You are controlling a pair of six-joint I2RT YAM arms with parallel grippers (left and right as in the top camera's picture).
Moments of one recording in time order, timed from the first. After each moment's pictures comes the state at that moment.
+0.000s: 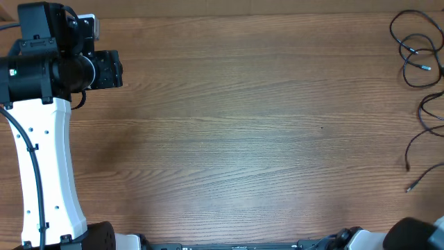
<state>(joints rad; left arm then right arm) 0.13 1.59 1.92 -1.31 0.12 0.00 -0.73 1.52 1.82 -1.14 0.16 0.35</state>
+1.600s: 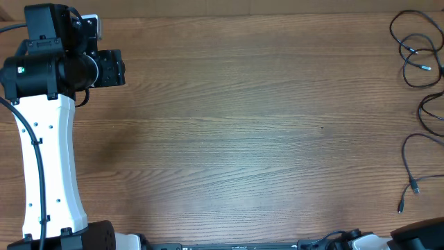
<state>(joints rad) 0.13 1.60 1.86 -1.23 0.12 0.00 -1.23 1.53 1.43 -0.86 -0.21 0.38</state>
